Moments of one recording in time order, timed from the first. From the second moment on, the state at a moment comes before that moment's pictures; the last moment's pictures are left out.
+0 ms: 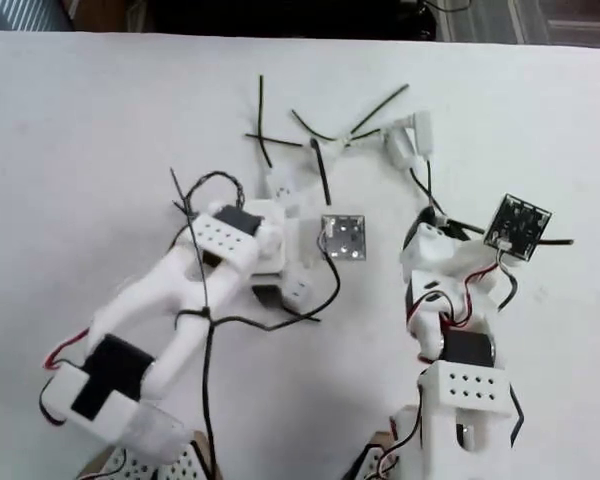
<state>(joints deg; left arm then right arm) 21.2 3.0 29.4 46.5 -63.0 4.2 -61.1 76.1 20.7 -16.8</state>
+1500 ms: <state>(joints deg) 20.4 6.5 18.1 62.2 -28.4 2.5 -61.1 77.0 20.7 -12.5</state>
